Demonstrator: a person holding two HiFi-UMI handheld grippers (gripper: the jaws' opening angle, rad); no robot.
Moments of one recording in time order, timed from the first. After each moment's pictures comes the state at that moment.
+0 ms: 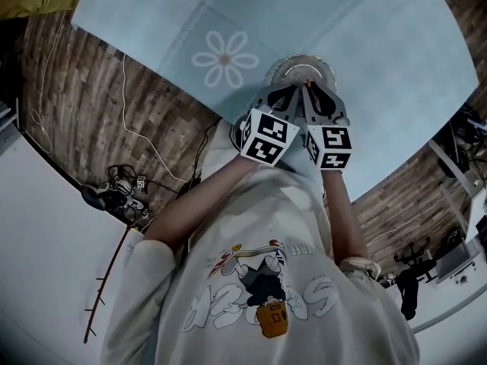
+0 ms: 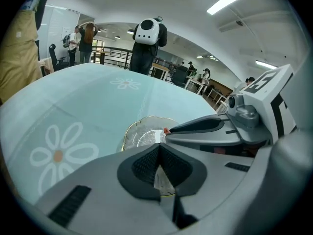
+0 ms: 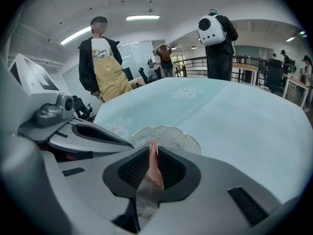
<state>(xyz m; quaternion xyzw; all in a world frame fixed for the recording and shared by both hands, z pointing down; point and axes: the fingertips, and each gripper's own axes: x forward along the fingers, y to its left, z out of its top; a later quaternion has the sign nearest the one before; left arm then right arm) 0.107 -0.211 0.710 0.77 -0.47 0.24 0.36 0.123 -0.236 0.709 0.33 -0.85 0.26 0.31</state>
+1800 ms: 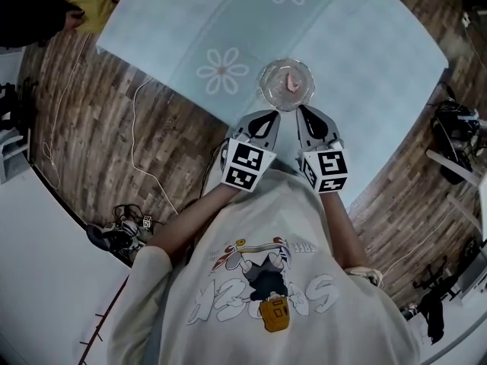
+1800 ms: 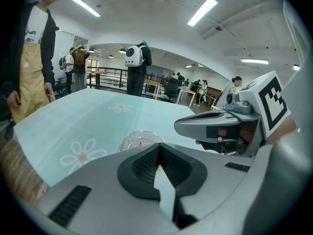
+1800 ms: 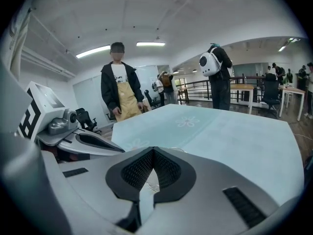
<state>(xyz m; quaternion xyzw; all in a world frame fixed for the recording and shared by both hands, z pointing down) 0.113 -0.139 0.605 0.81 -0.48 0.20 0.25 0.151 -0.173 0.593 0.35 -0.89 0.19 0.21</state>
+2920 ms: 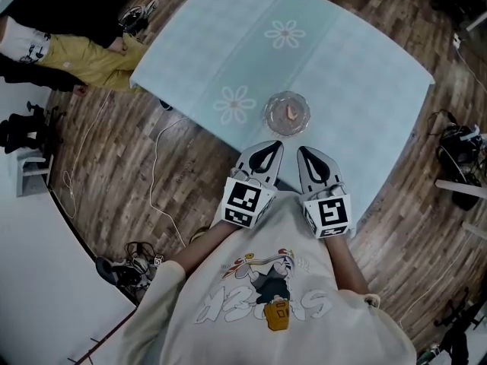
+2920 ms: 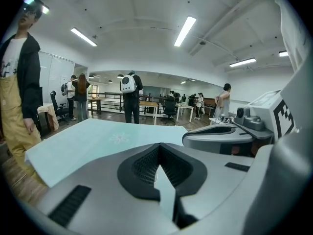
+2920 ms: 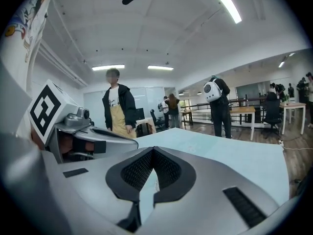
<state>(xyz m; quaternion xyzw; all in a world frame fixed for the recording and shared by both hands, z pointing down) 0.129 -0.107 0.483 0.83 -0.52 0.14 0.13 0.174 -0.110 0.477 0.35 -0.92 0.10 0.11</state>
